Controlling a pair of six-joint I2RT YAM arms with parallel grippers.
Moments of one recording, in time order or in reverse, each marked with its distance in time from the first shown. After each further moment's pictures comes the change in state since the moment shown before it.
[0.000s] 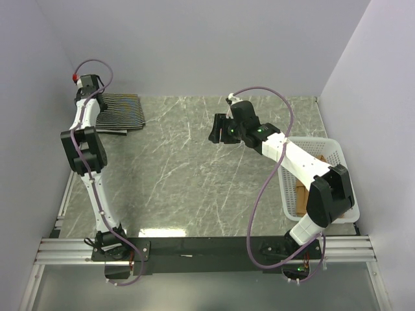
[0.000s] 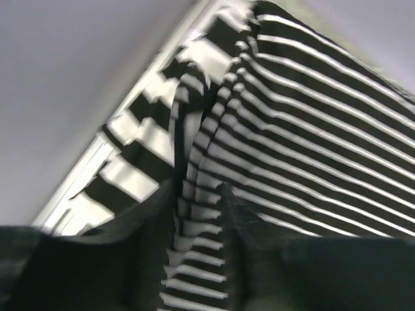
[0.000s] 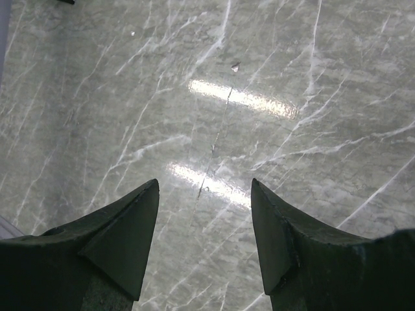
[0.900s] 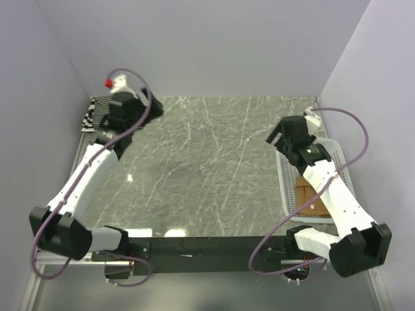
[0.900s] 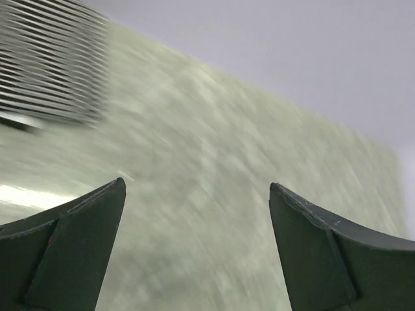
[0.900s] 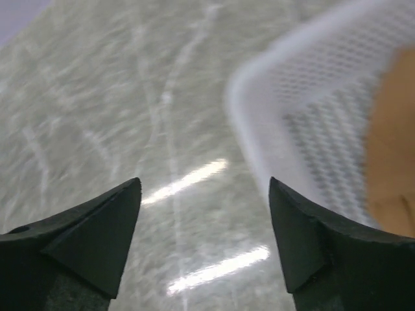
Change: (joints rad) left arm -0.439 -1.041 -0.851 0.210 0.096 -0.280; right arm -0.266 -0.418 -0.224 -0.237 0.489 0.225
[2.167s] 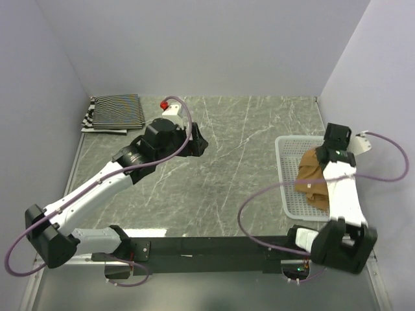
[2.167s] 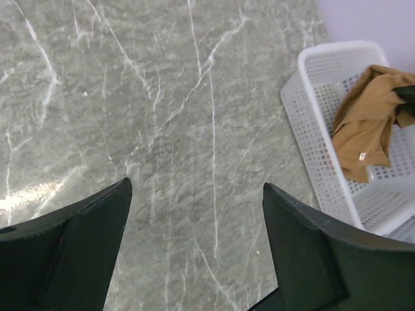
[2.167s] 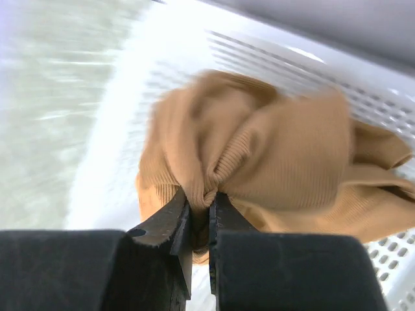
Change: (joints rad) left arm -0.542 -0.101 -0.127 -0.050 0.105 0.042; right arm -0.561 0.034 -0.160 0.024 0.036 0.174
